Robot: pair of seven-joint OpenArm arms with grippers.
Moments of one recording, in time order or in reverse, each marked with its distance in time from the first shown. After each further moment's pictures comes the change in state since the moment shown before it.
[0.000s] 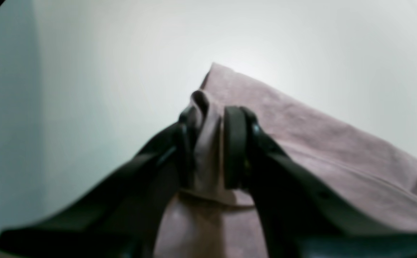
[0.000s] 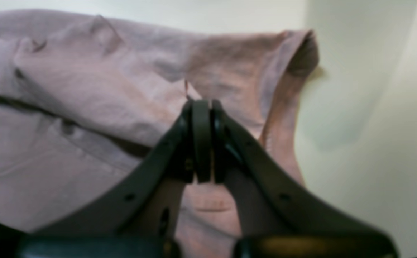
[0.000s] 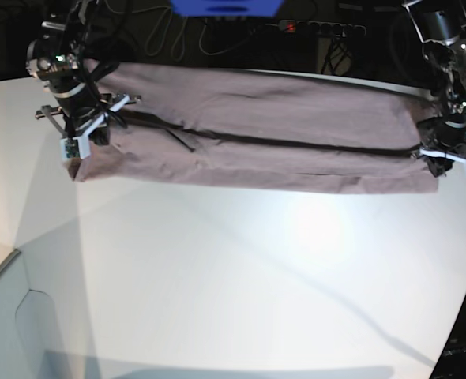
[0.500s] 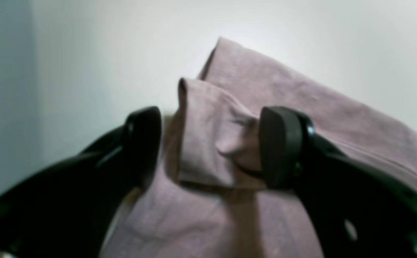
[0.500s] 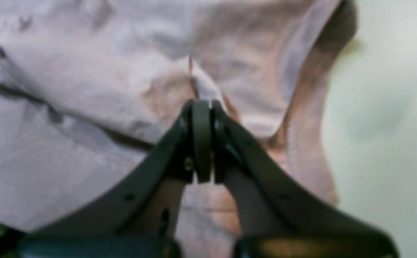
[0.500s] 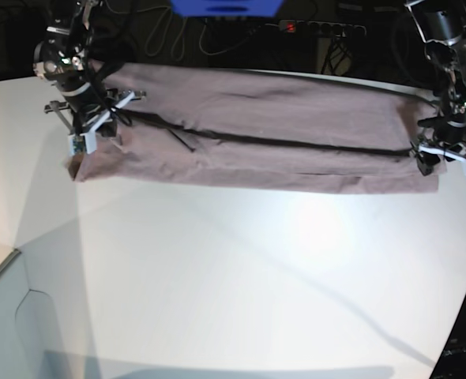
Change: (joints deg) left arm 0.1 -0.6 -0.1 0.1 0.0 0.0 4.7; right arm 1.2 0.2 0.0 -6.1 -0.1 0.0 0.1
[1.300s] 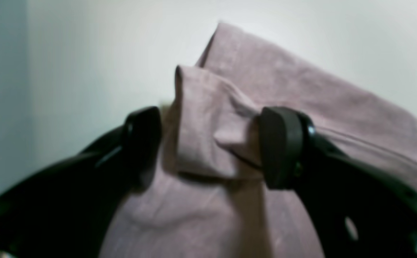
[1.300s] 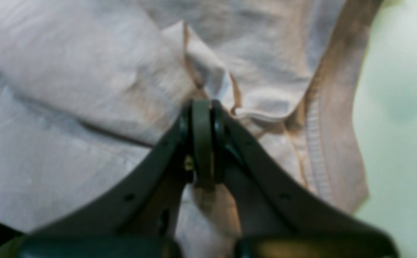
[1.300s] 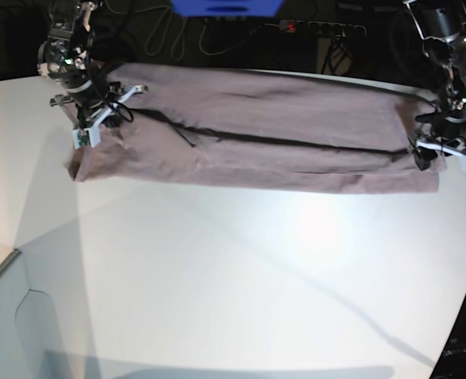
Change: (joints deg) left arm 0.9 0.4 0.1 -0.4 0.0 0.0 0.0; right arm 1.0 1.4 -0.2 -6.2 0.2 0.0 0.8
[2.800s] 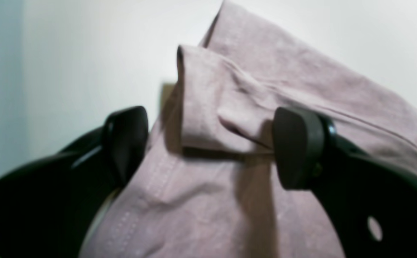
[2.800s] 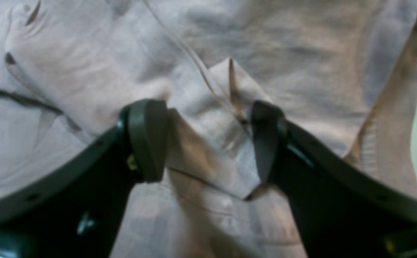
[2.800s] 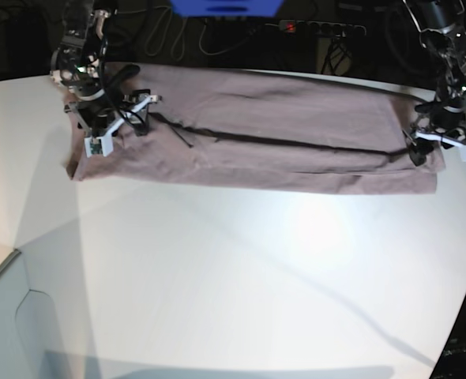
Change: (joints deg) left arm 1.7 1.8 -4.0 0.1 0.0 -5.2 -0.9; right arm 2.8 -3.6 -0.3 -1.0 -0.3 0.0 -0.2
